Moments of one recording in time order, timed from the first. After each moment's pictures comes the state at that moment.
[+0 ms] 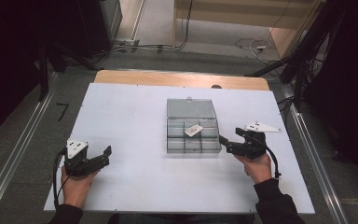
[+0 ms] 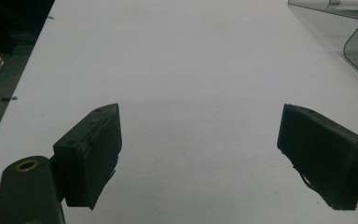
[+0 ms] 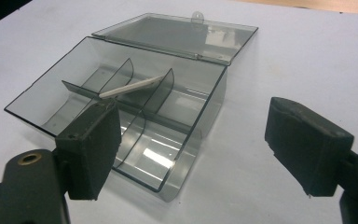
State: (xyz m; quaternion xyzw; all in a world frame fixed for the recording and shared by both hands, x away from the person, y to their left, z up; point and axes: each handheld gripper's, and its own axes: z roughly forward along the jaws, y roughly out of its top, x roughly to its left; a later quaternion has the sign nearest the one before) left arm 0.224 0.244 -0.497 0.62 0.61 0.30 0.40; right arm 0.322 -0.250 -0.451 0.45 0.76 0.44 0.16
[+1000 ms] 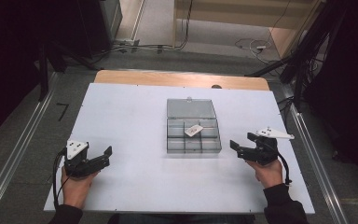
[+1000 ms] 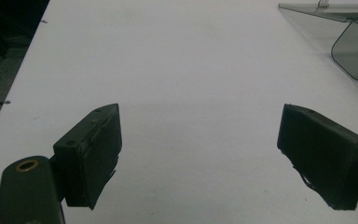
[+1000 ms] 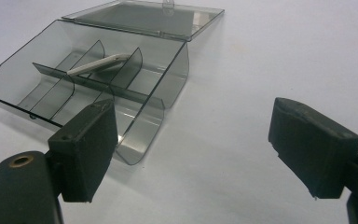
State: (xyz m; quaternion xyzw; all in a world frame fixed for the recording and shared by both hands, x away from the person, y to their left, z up) left arm 0.223 0.243 -0.495 0.63 0.60 0.29 0.40; right arm 0.311 -0.282 -0.457 0.47 0.76 0.42 0.18
